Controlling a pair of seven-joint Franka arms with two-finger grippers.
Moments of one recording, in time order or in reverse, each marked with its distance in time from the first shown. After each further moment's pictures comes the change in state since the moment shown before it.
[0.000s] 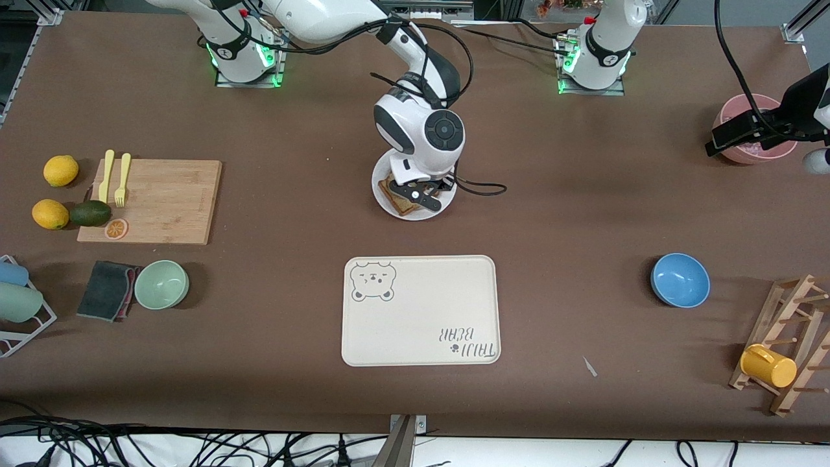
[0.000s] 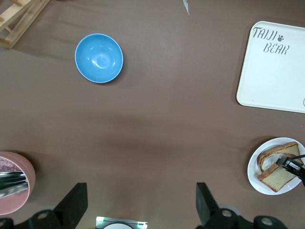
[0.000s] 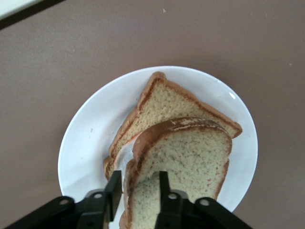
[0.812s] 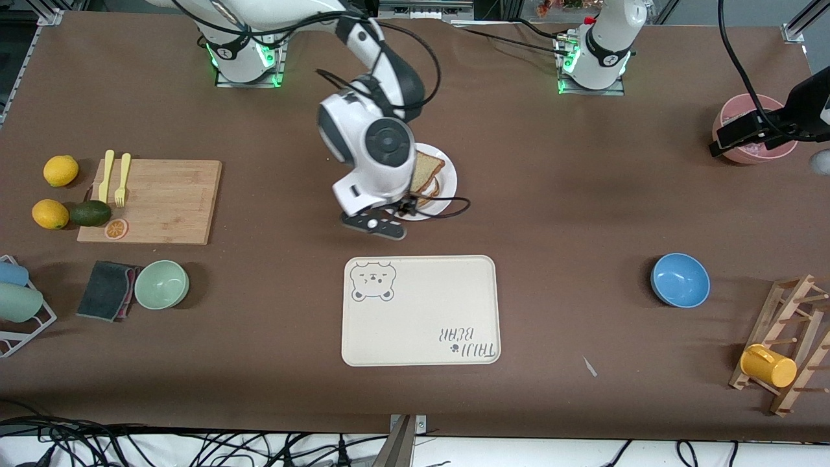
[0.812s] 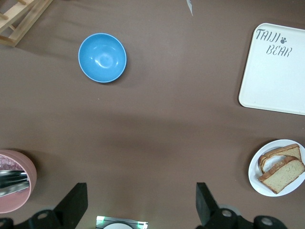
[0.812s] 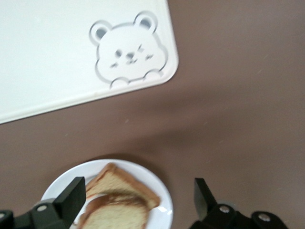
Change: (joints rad) left arm 0.002 0.000 0.015 0.000 0.000 -0.002 -0.001; right arm -0.110 -0.132 -0.147 0.041 -0.006 -0.147 -0.456
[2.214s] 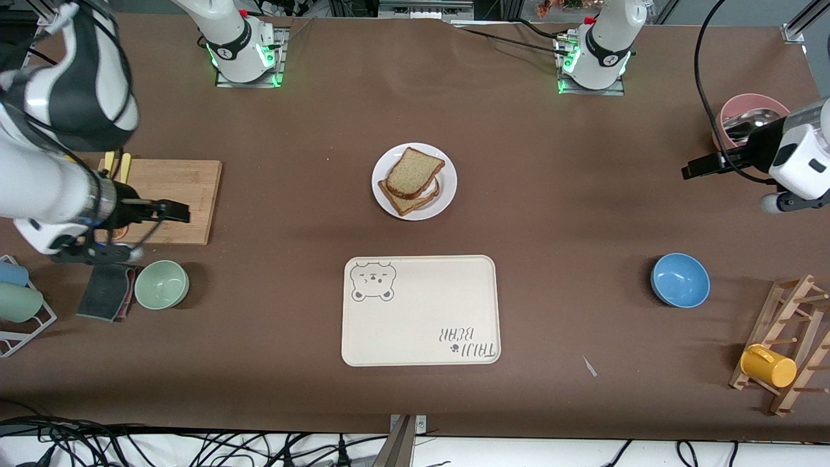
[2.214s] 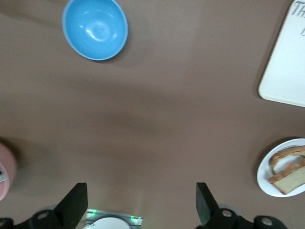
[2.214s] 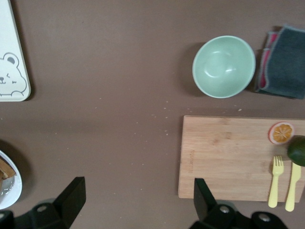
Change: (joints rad) left arm 0.036 0.025 0.001 -0.229 -0.074 0.132 -0.002; right arm -0.651 -0.376 0.067 -0.250 0.008 -0.129 -0.787
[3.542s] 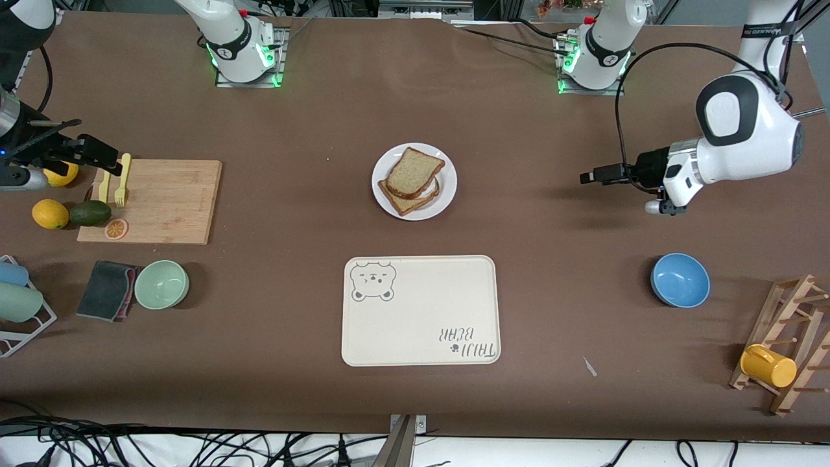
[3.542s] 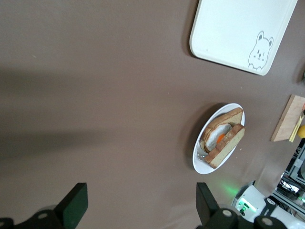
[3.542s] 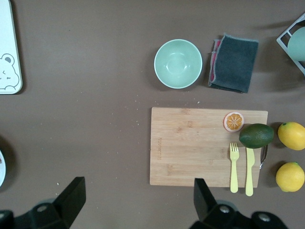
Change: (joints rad) left arm 0.012 -0.008 -0.038 -0.614 -0.601 0.439 0.468; right arm -0.149 -0.277 0.075 -0.186 -0.063 0.030 -0.085
